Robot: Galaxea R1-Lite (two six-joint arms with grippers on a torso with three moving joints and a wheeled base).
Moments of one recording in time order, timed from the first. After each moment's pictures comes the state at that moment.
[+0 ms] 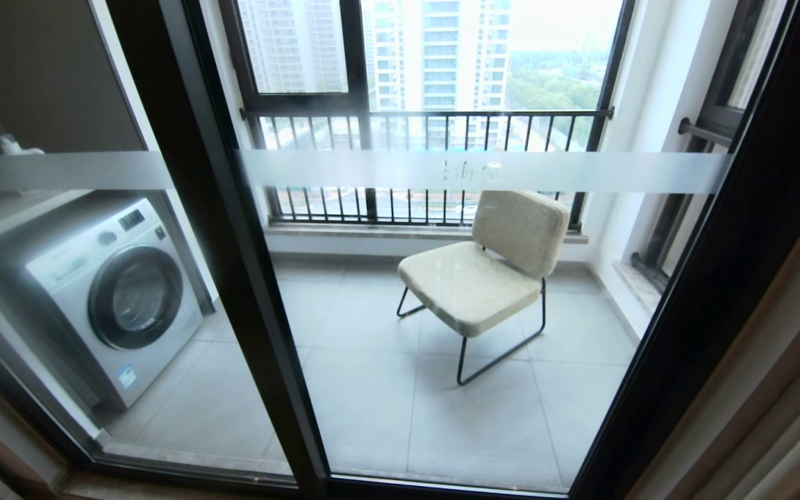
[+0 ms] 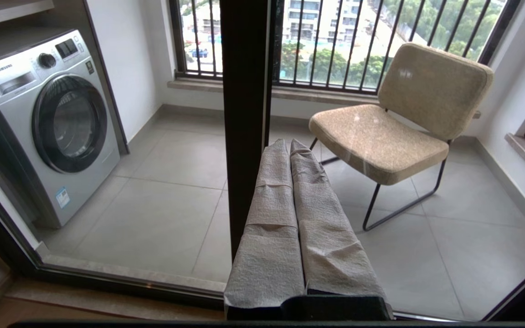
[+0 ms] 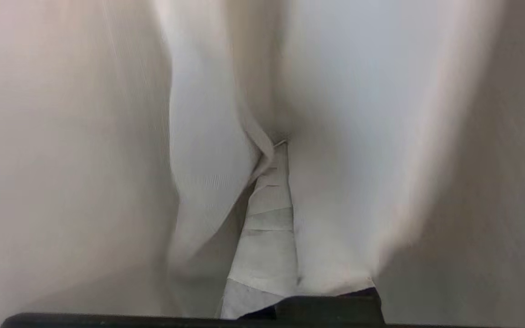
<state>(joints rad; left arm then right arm) 0.00 0.00 0.00 -0.05 0.04 -0.06 -1.09 1.95 -1.52 -0.86 0.22 0.01</state>
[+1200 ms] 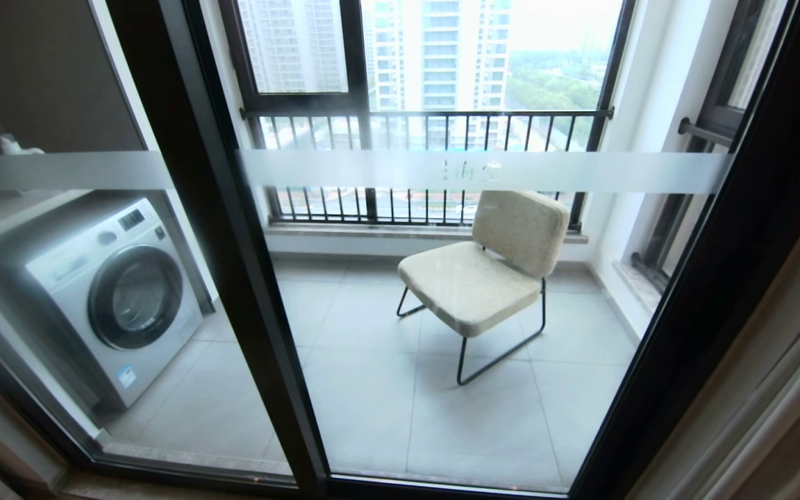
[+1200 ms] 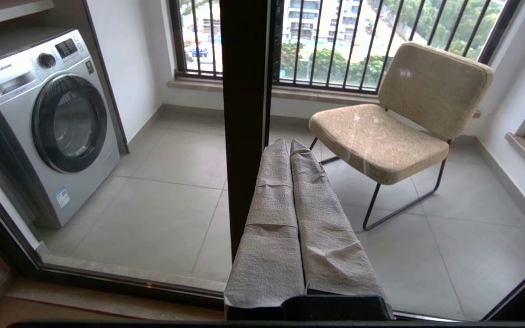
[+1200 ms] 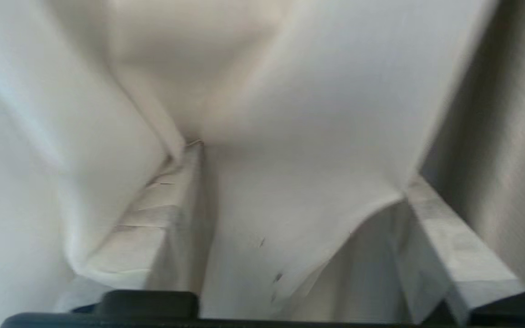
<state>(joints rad) 0.00 0.00 0.00 -0.05 0.04 -0.06 -0.95 1.80 -1.35 -0.87 0.26 0.04</state>
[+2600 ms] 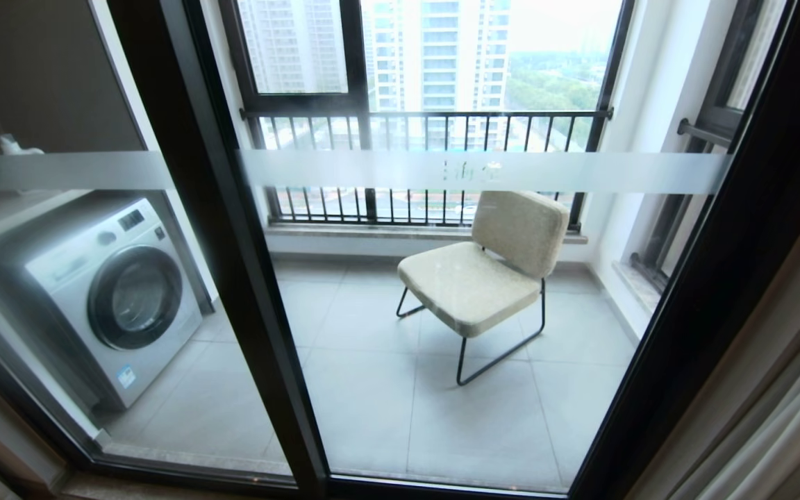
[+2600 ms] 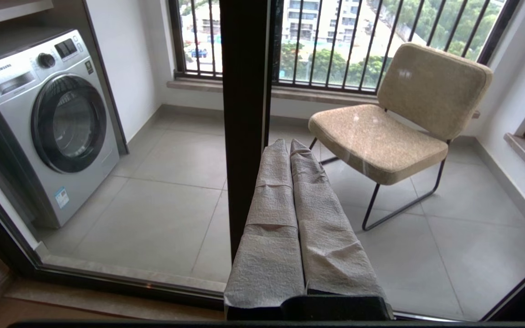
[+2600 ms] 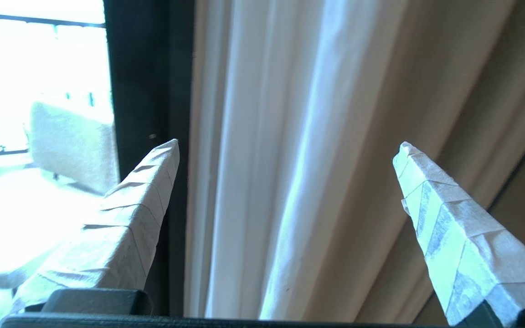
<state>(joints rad) 0.00 0.00 0.00 -0.05 0.04 -0.06 -0.89 0.76 -0.36 -0.61 0.25 -0.09</state>
